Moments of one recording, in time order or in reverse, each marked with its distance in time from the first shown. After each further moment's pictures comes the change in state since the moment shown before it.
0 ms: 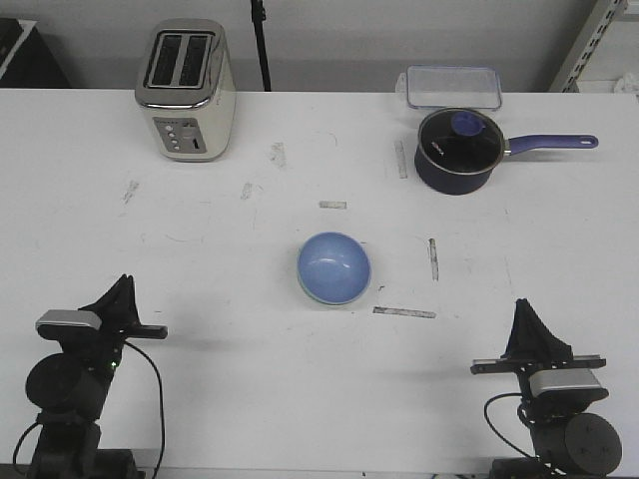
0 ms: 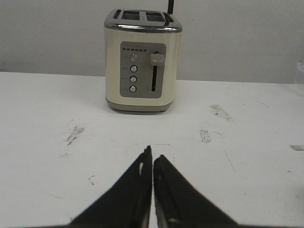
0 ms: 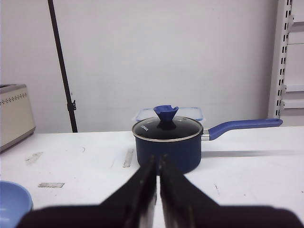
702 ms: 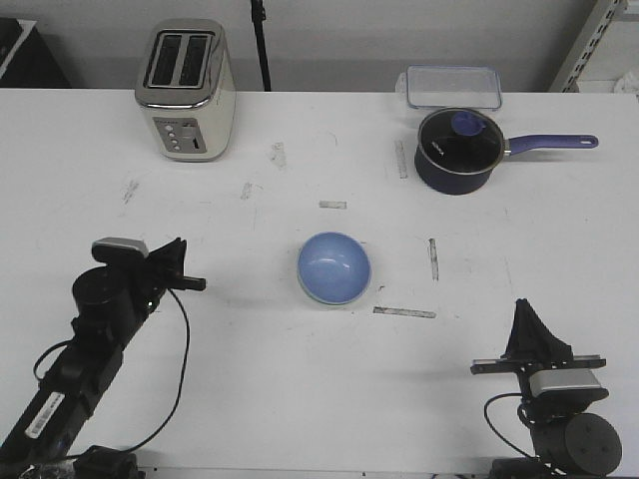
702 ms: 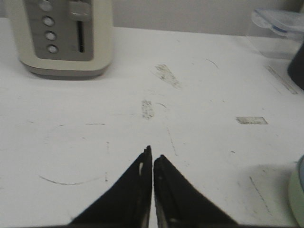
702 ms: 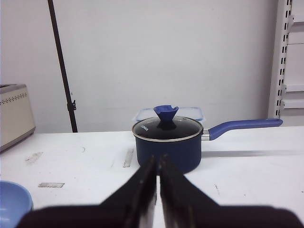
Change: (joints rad) left arm -0.180 0.512 0.278 0.013 0.005 -0.089; right arm 0.000 0.000 0.000 0.000 0.000 0.000
